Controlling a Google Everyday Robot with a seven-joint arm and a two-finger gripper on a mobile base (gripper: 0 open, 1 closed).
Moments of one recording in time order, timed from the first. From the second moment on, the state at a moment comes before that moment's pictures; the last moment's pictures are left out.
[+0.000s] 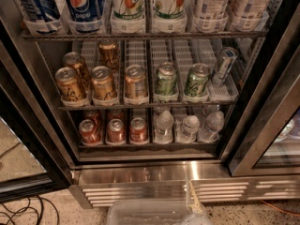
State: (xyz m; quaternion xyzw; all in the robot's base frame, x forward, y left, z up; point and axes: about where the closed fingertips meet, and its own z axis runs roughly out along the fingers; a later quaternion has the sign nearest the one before) arm 0.341 -0.055 0.643 -0.35 0.72 0.12 0.59
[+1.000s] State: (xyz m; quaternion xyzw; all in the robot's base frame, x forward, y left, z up) arm 0.361 -0.026 0.640 -0.37 0.67 0.08 0.64
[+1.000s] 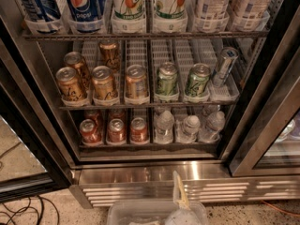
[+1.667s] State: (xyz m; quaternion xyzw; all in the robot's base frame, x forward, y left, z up) arm 0.383 -0.023 0.634 -0.32 0.66 0.07 0.68
